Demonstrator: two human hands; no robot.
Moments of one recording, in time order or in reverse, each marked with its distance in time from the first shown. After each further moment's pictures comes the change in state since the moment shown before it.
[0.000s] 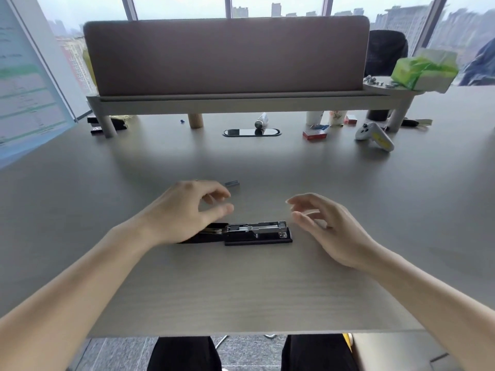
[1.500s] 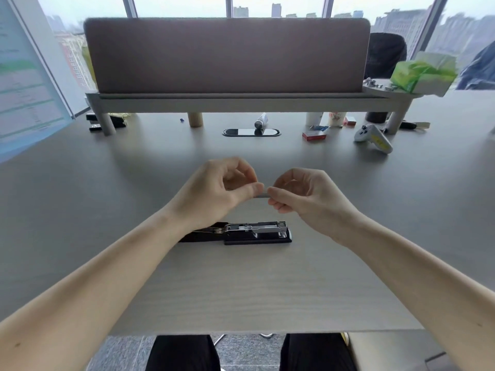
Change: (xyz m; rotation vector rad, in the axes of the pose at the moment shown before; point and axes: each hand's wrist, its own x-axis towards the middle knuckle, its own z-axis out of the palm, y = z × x) left_hand 0.020 0.043 0.007 -0.519 0.133 0.032; right_hand 0.037 -0.062 -0.002 0.460 0.017 0.201
